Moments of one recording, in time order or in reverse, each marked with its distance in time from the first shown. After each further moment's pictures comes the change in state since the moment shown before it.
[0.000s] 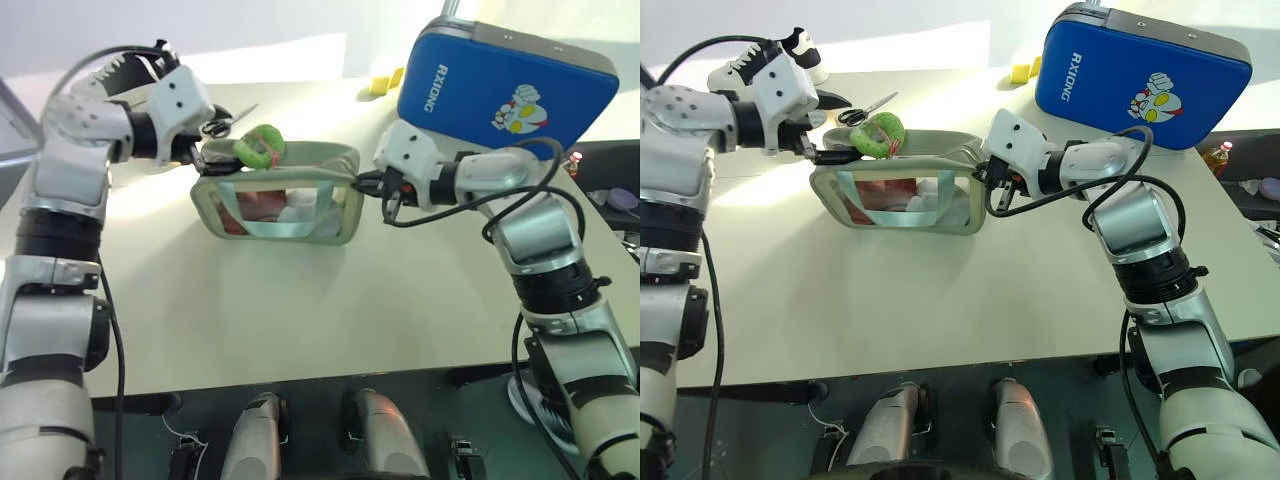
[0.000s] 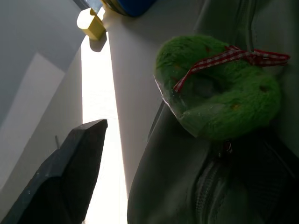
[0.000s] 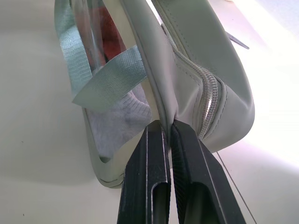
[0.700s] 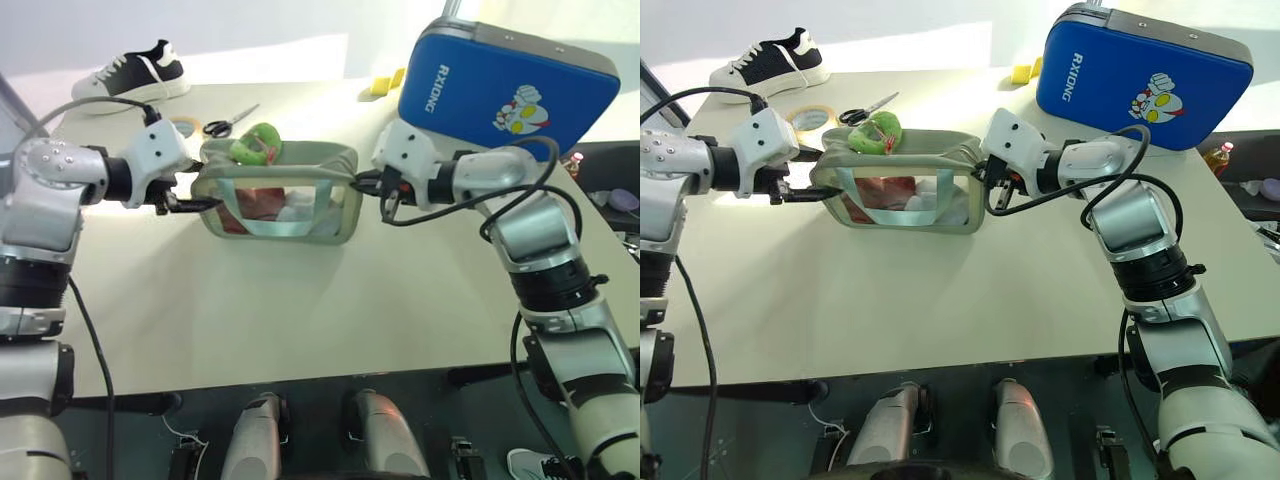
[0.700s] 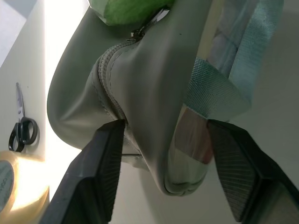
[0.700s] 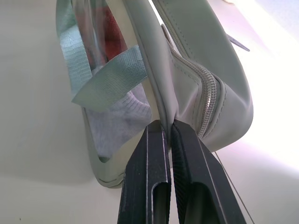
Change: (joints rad) left arm 0.261 0.098 0.041 -0.231 -0.033 0.122 -0.007; right arm -0.009 0.004 0.006 0.023 -0.001 -0.016 0.003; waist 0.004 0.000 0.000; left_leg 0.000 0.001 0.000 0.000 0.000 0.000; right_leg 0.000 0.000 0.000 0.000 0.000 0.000
